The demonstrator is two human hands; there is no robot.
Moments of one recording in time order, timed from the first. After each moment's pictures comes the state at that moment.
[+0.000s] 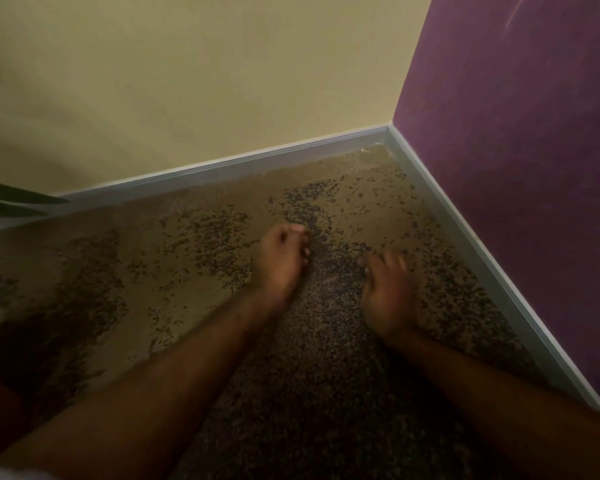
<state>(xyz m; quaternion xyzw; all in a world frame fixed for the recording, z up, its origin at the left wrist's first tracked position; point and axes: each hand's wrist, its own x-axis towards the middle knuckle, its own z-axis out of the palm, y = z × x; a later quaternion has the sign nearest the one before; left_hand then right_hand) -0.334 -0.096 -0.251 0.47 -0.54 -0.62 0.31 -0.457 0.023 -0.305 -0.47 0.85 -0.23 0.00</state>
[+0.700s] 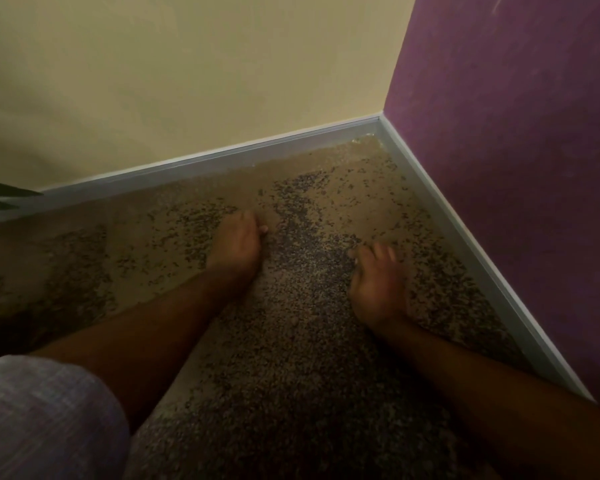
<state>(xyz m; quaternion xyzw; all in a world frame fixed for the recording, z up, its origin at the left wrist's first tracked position) -0.302 -0.159 -0.292 0.45 -0.87 -0.12 0.13 -0.458 0.022 -0.307 -0.46 0.85 -0.25 0.00</state>
